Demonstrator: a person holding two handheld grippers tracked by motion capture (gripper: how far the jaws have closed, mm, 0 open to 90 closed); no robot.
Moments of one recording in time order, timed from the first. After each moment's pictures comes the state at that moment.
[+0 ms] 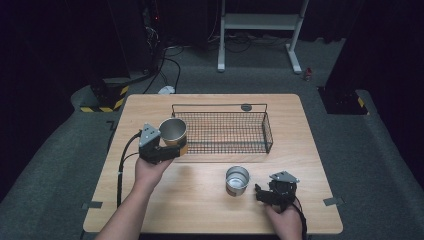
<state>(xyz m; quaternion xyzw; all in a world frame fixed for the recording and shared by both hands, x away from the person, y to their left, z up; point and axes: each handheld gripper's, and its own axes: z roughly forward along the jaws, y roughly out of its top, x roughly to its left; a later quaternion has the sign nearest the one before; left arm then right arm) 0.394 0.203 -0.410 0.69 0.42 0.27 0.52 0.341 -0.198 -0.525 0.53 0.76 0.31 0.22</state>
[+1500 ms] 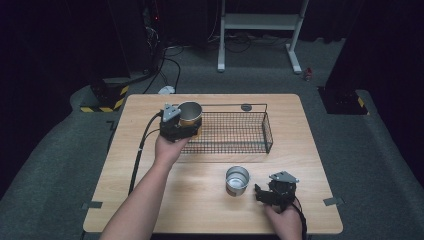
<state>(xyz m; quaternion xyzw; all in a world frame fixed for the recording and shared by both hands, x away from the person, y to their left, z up) 0.470 0.162 -0.411 0.69 0.44 0.27 0.51 0.342 -0.198 -0.525 0.52 0.76 0.31 0.22</state>
